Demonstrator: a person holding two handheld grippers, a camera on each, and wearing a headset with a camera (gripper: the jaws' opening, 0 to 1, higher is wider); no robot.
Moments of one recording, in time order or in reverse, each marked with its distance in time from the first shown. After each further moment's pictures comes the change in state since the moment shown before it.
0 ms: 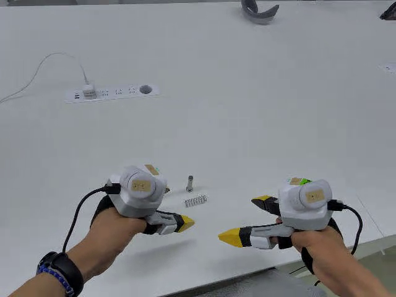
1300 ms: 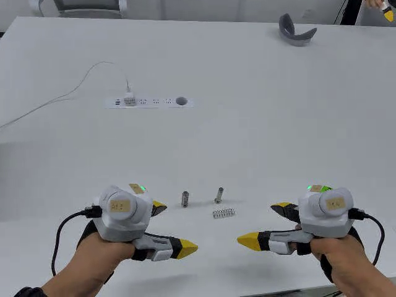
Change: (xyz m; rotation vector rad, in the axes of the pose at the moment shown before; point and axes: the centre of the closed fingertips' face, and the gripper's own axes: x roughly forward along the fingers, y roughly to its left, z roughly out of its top) left arm -0.072 -0.008 -0.029 -0.141 -0.099 -0.010; right arm 0.013 -0.002 0.018 -0.054 0.016 -0.005
